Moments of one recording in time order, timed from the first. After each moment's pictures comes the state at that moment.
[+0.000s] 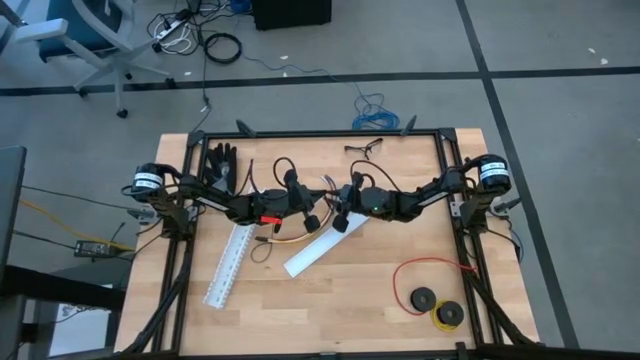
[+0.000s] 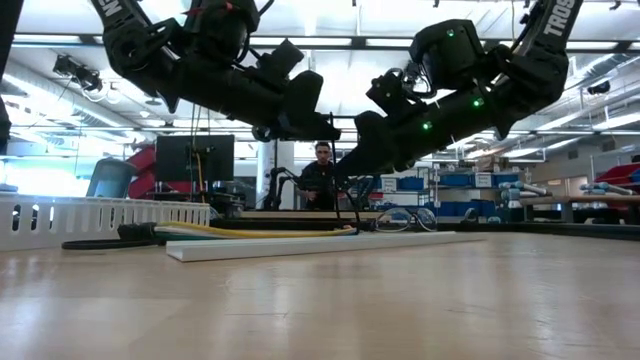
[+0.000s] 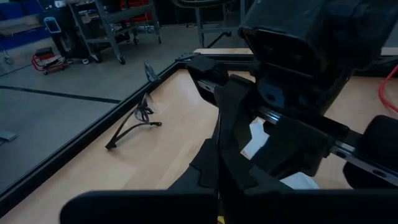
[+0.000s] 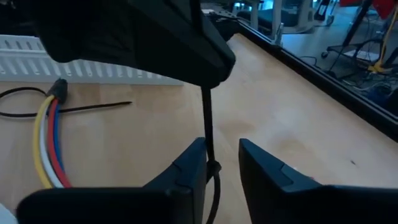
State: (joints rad) left arm 0.01 1.70 0.70 0.79 -0.45 0.02; right arm -0.03 1.78 0.65 0.85 0.36 0.03
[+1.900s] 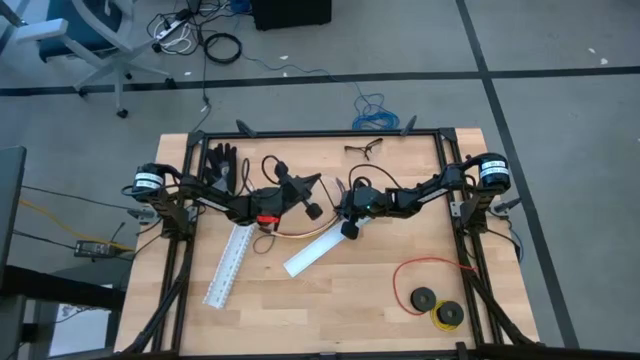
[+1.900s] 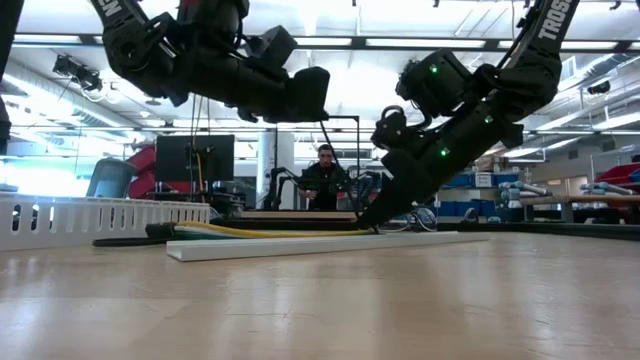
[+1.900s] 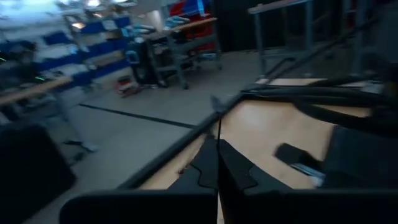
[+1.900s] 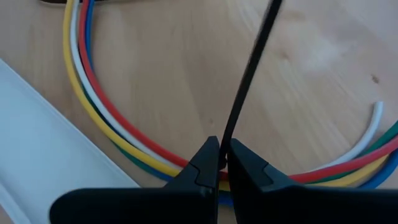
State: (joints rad) left arm 0.01 1.70 0.70 0.98 -0.73 0.17; right arm -0.07 1.78 0.66 0.49 0.13 0.13
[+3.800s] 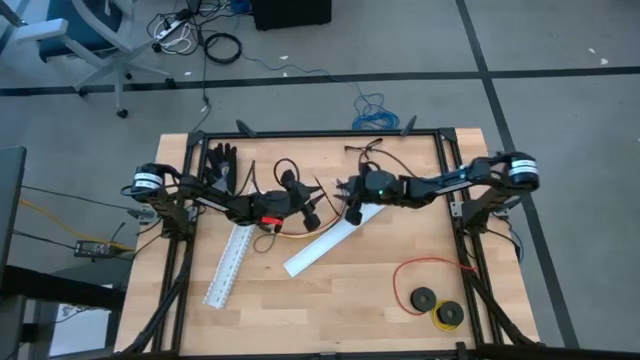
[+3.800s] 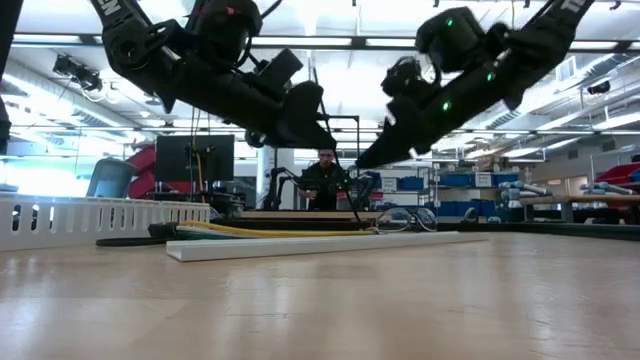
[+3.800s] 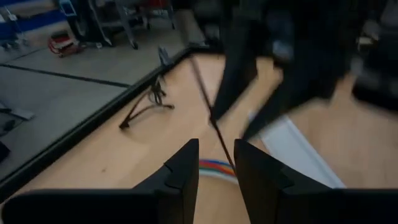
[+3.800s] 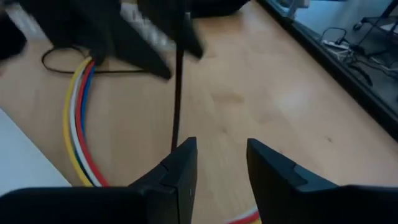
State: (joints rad) left arm 0.00 1.70 0.71 0.72 -0.51 -0.03; right arm -0.14 1.53 0.65 0.44 0.16 -0.02
